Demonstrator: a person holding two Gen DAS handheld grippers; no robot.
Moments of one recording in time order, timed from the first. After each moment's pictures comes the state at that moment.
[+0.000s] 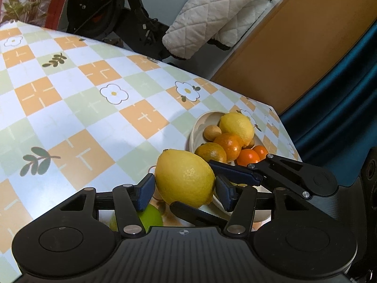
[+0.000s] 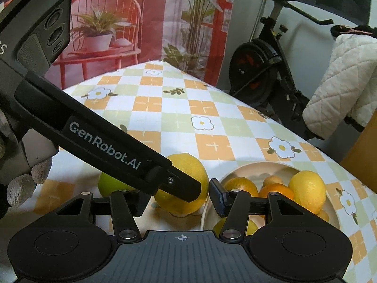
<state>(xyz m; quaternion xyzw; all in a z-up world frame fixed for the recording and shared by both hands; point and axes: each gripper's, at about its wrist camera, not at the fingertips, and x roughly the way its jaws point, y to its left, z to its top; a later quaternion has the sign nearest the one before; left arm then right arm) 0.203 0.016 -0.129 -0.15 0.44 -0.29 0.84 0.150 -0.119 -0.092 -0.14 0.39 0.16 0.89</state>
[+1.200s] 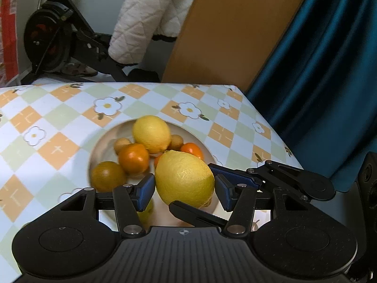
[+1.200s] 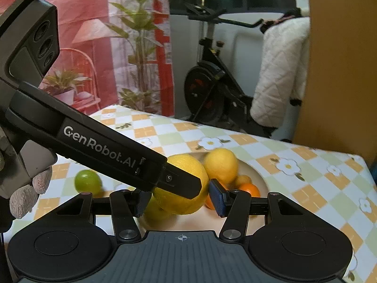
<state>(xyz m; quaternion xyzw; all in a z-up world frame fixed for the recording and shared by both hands) 0.164 -0.112 -0.073 -0.03 0.41 -0.34 0.84 0.075 -0.240 -0.053 -0.03 0.32 0.08 0.95</state>
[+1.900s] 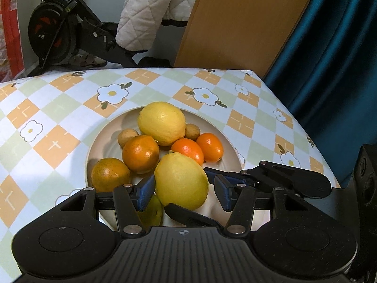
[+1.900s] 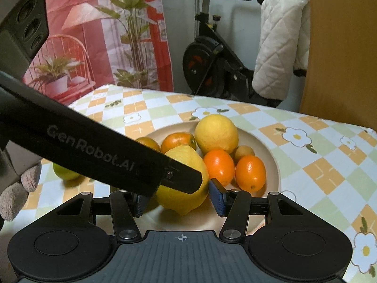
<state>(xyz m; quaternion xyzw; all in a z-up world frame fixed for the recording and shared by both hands) 0.187 -0.125 -0.098 0.00 0.44 -0.31 0.84 0.105 -0.254 -0.097 0.00 0.36 0.09 0.93</state>
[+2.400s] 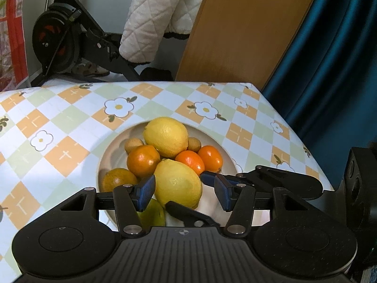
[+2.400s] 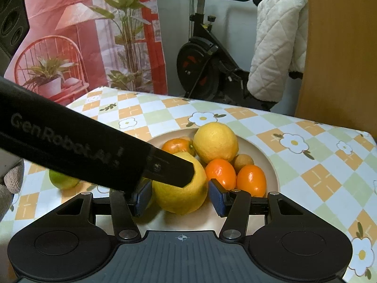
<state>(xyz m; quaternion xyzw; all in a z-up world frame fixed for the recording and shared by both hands) 0.180 -0.114 -0.078 -0.01 0.42 -0.31 0.86 0.112 -0.247 -0.088 -0.01 0.37 0.07 0.93</state>
